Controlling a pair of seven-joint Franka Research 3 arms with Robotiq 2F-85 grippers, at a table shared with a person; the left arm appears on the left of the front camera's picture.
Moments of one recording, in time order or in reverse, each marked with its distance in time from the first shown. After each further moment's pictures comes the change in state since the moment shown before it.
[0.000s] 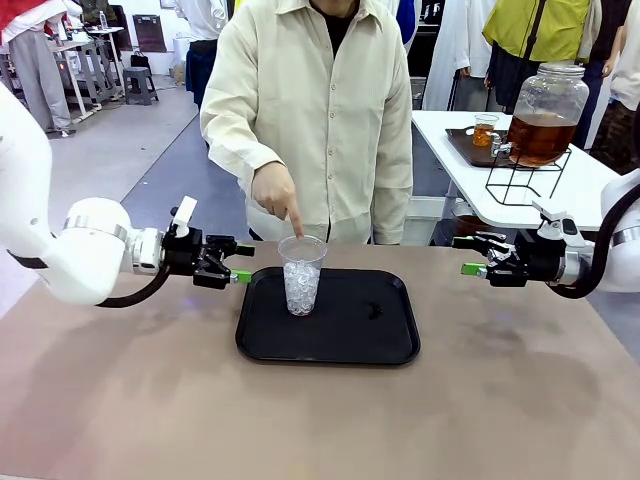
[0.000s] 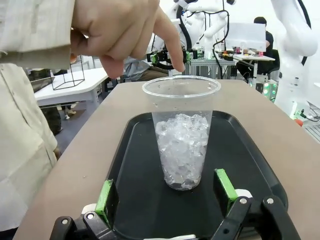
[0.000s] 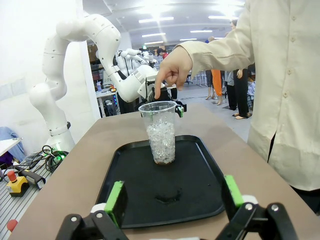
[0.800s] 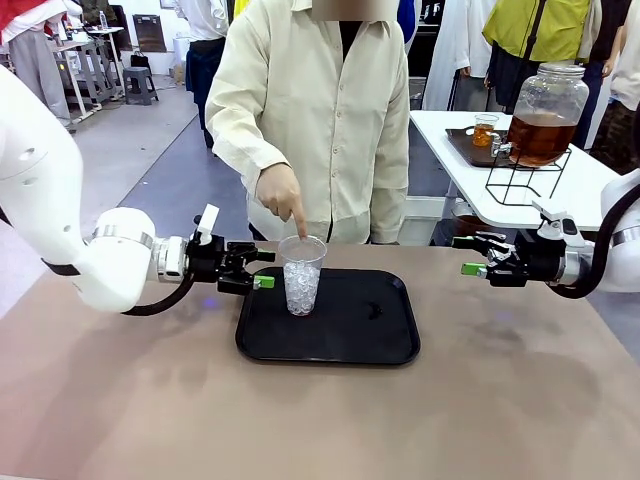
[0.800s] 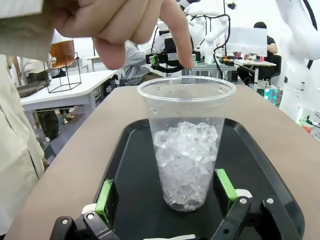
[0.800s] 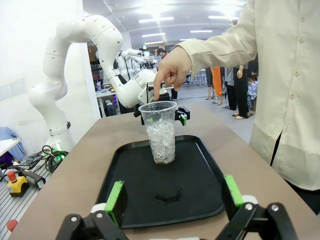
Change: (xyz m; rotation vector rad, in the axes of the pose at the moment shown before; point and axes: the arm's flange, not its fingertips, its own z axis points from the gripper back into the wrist) left arm -0.010 -0.001 -0.042 -0.002 -0.029 0.014; right arm 0.000 0.000 0.000 0.000 0.000 0.000
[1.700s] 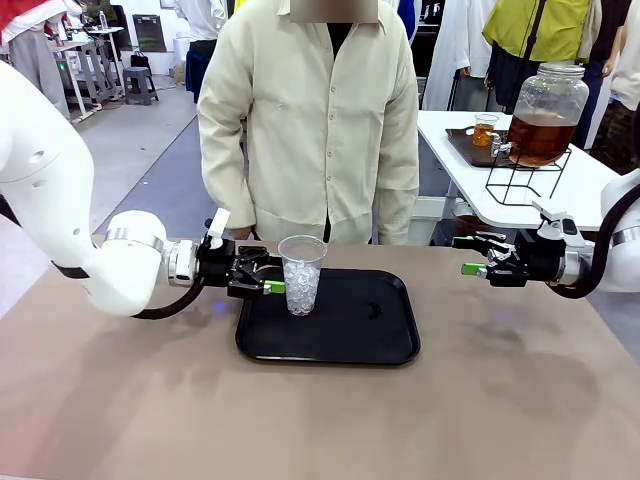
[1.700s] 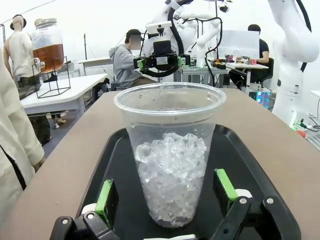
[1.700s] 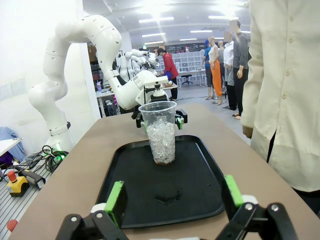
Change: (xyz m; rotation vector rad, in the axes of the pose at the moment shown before) left arm 0.000 -0.010 -0.021 -0.042 -0.018 0.008; right arm 0.000 0.000 0.000 0.000 0.000 0.000
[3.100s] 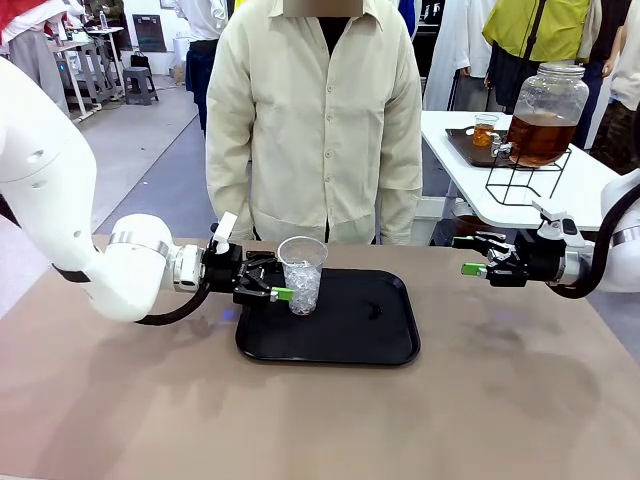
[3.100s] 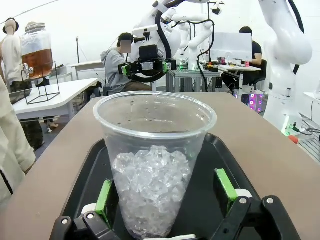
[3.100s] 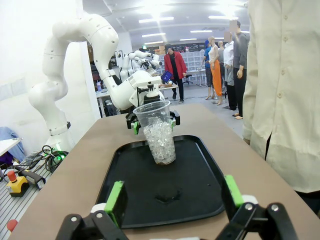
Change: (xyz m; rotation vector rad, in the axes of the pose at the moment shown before) left arm 0.006 -0.021 -0.018 -0.036 -0.015 0.001; right arm 0.000 0.000 0.000 0.000 0.000 0.000
